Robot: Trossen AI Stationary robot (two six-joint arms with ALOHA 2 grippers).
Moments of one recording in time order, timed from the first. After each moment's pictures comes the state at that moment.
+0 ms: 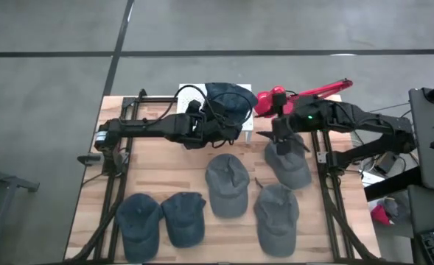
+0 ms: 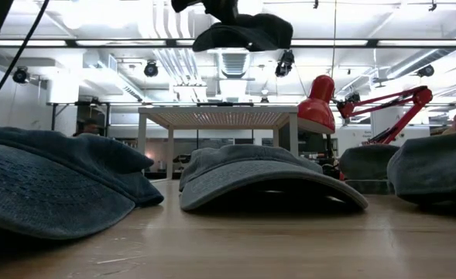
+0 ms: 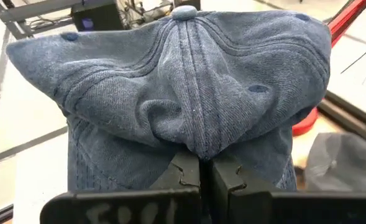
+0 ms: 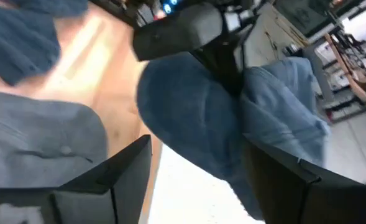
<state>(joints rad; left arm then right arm) -0.02 1.83 1.99 -0.94 -0.93 -0.69 -0.07 1.19 1.39 -0.73 0.17 -0.57</state>
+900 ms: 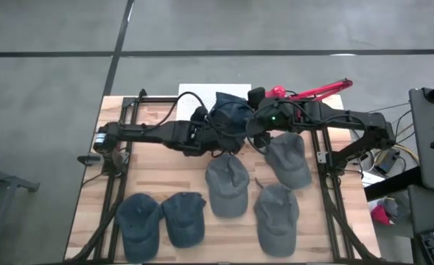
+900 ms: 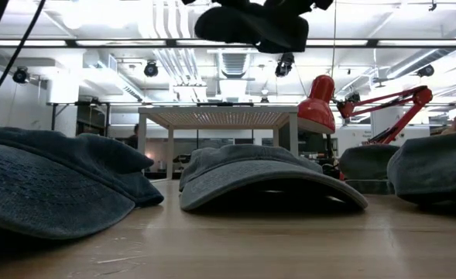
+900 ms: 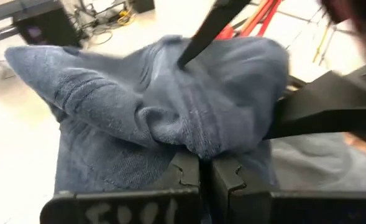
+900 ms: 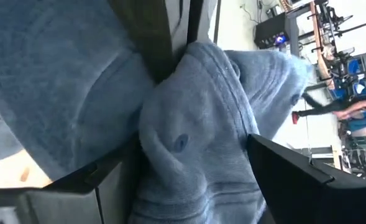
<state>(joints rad) -0.10 1.83 1.99 -0.86 -0.82 -0.55 -0.07 1.44 1.55 -0.77 0.38 -0.71</state>
